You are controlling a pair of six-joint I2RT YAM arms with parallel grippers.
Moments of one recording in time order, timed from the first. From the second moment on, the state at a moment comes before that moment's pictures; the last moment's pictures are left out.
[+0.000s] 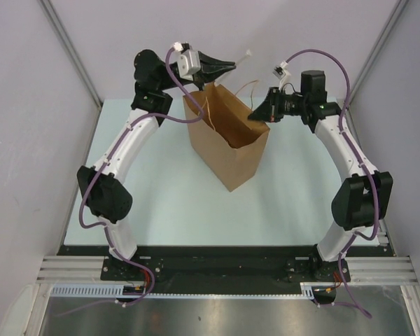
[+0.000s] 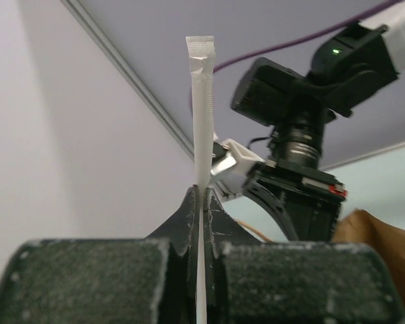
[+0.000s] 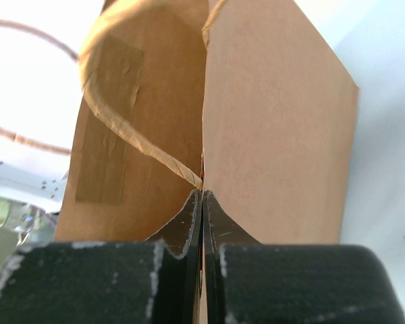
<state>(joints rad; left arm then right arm) -0.40 1.85 1.96 0.43 1.06 0.15 0.18 1.71 1.65 -0.41 -0.95 0.25</state>
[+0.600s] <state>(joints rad) -0.40 1.63 1.71 0.18 1.11 0.27 0.23 1.84 1.83 -0.52 -1.12 0.17</state>
